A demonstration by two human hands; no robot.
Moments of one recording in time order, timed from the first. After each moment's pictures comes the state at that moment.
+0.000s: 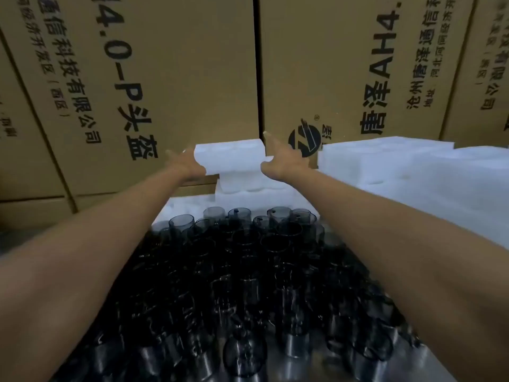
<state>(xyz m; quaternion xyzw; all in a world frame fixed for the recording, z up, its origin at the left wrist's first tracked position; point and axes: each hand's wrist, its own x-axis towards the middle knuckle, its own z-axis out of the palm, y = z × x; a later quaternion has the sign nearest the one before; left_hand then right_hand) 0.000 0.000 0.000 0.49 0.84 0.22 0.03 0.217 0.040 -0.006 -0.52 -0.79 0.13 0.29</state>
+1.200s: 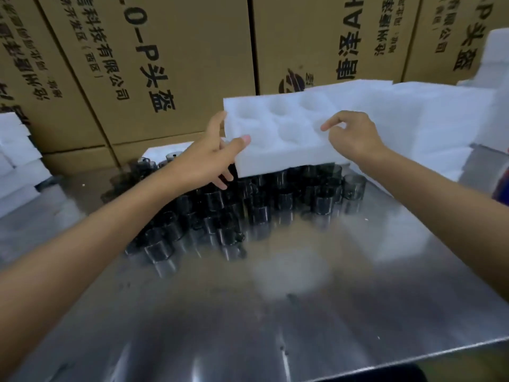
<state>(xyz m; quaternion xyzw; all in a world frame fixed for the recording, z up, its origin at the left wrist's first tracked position) 0.124 -0.333 -0.015 0.67 0.62 0.34 0.23 0.379 -0.228 -0.027 -0.54 -0.67 0.23 0.45</state>
